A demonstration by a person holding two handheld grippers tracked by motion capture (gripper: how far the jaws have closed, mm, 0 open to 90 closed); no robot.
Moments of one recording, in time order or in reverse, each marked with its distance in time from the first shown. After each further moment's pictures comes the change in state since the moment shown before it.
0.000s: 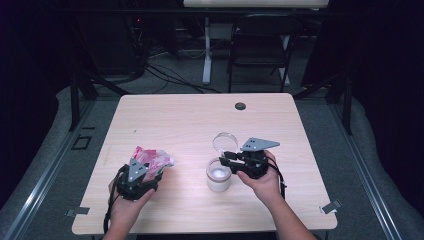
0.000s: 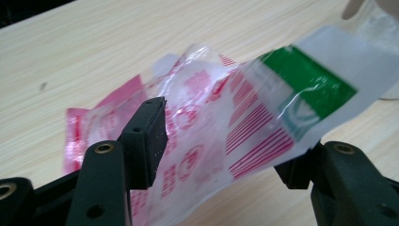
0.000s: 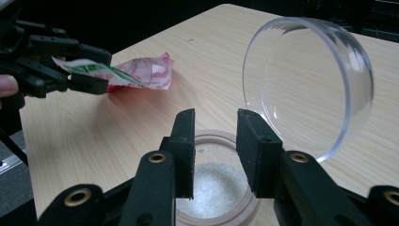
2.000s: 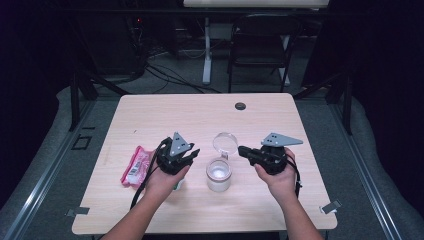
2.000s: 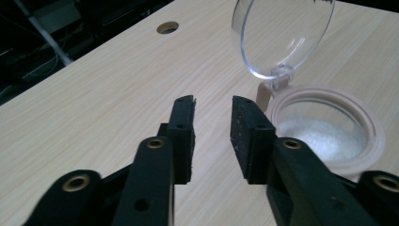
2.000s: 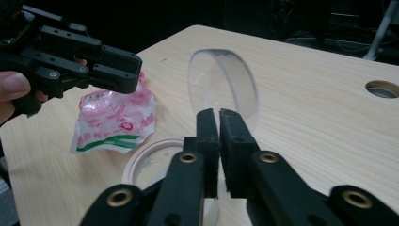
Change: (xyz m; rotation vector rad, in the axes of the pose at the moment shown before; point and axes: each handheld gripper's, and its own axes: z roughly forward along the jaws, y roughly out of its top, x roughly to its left) left arm -0.046 0.108 0.037 -0.092 -0.177 0.158; right arm -0.023 0.003 -0.040 -0.076 -0.082 0.063
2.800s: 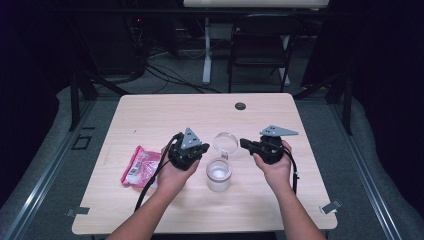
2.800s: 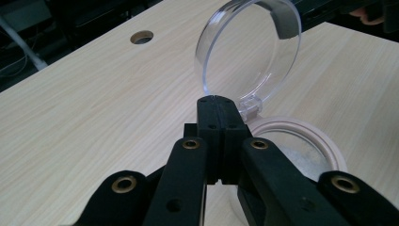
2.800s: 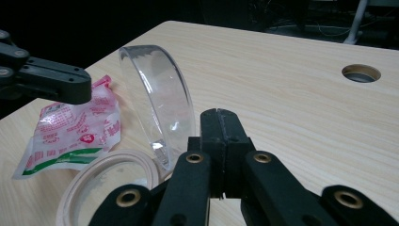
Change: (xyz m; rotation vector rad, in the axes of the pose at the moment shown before) left arm -0.012 0.019 0.012 -0.001 -0.075 -0.024; right arm -0.030 -0.002 0.030 0.018 -0.068 0.071
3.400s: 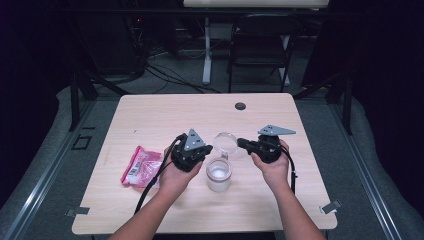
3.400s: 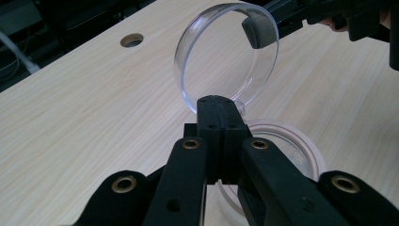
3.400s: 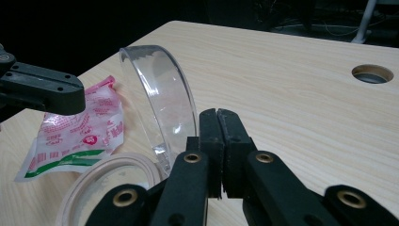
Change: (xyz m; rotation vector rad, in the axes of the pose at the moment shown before) left arm -0.008 0.005 0.000 0.009 -0.019 0.020; right arm -0.001 0.000 0.006 0.003 0.027 0.001
